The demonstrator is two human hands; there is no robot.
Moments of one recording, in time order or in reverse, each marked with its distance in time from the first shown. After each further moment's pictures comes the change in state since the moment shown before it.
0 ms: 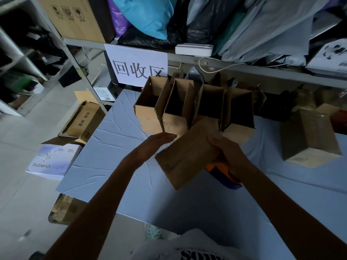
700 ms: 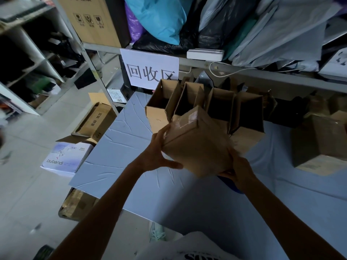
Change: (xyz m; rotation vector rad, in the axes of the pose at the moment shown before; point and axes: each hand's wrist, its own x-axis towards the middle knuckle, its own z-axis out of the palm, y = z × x) left_hand -0.019 -0.031 -0.008 0.226 0.112 0.249; right_hand 0.000 0.033 -0.005 0.027 0.227 0.093
